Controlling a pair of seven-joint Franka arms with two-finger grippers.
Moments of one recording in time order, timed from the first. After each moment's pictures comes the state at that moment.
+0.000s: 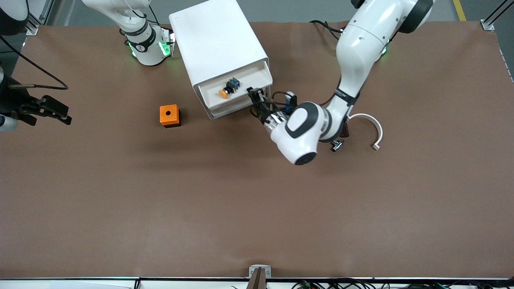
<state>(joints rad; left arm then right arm) -0.51 0.81 -0.10 -1.34 -1.01 1.44 -2.40 0.01 0.04 0.00 -1.58 0.01 1.63 -0.01</state>
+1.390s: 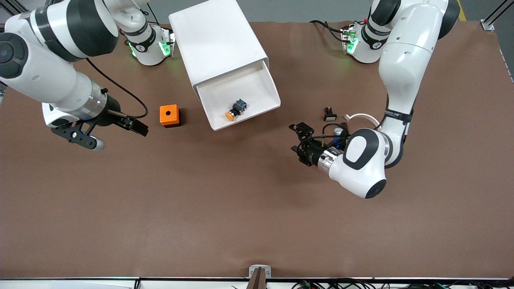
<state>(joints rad) -0.32 0.81 -0.06 -1.23 -0.70 1.48 -2.15 0.26 0.14 0.00 -1.59 0.09 1.68 0.68</state>
